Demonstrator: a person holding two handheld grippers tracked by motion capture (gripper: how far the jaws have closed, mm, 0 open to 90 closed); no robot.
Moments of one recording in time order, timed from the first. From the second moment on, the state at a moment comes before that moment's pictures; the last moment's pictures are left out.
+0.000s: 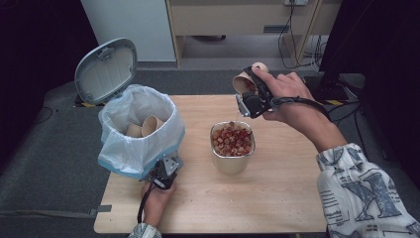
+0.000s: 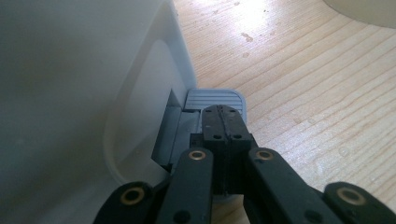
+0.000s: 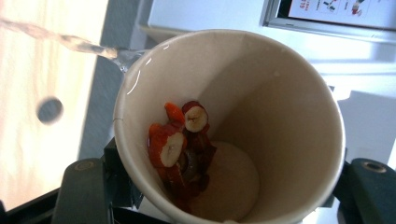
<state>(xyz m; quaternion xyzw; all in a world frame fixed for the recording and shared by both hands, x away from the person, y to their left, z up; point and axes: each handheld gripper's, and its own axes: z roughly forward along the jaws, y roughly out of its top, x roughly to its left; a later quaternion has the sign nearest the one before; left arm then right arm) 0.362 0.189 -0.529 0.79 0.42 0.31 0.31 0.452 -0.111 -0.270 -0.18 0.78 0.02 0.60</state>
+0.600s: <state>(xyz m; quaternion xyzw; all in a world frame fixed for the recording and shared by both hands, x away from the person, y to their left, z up) 0.362 0.189 -0.529 0.79 0.42 0.31 0.31 0.449 -0.104 -0.281 -0.24 0.74 -0.06 0.62</state>
